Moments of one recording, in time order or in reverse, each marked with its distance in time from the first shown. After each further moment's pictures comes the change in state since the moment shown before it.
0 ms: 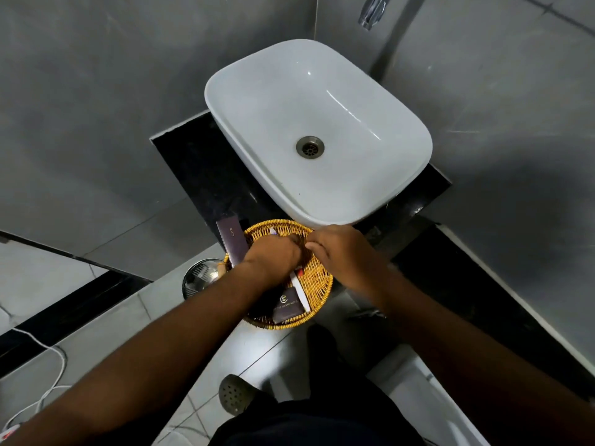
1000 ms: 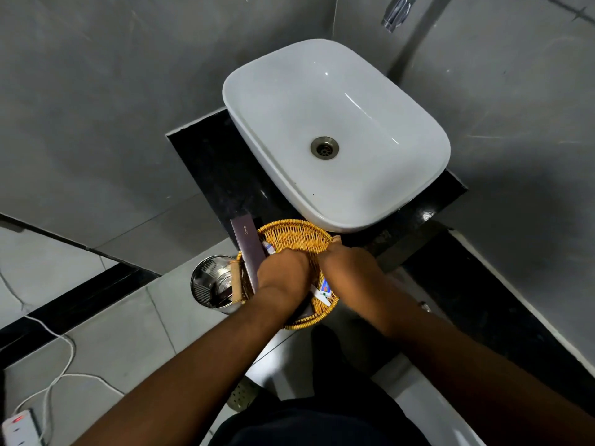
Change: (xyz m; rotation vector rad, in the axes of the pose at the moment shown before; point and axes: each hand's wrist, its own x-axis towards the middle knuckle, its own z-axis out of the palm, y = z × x) left_hand -0.016 0.026 0.023 -0.401 0.114 -0.461; right_hand -0.011 -0.026 0.012 -0.314 -0.318 0.100
